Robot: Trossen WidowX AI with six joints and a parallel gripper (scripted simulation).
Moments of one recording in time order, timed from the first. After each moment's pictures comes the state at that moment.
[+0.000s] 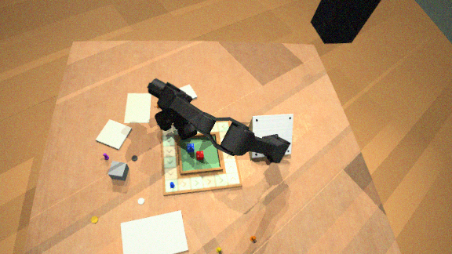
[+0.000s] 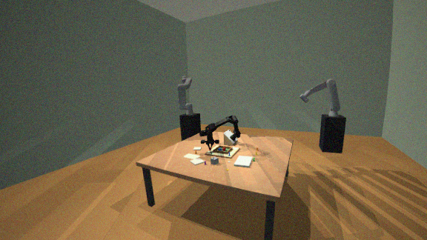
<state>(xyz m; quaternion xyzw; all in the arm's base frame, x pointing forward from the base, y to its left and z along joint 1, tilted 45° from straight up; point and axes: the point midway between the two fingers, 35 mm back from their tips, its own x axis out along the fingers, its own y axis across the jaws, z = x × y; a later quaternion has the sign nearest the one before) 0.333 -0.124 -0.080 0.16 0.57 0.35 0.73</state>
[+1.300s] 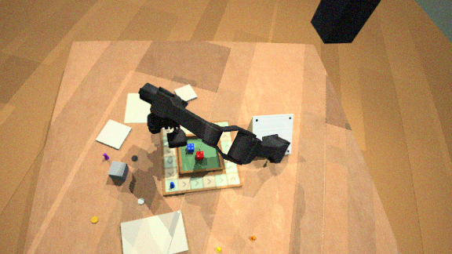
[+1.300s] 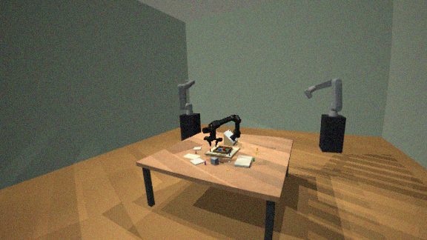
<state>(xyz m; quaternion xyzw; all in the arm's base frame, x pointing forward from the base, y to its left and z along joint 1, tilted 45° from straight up) 0.351 -0.120 -0.019 0.25 0.63 0.25 0.69</state>
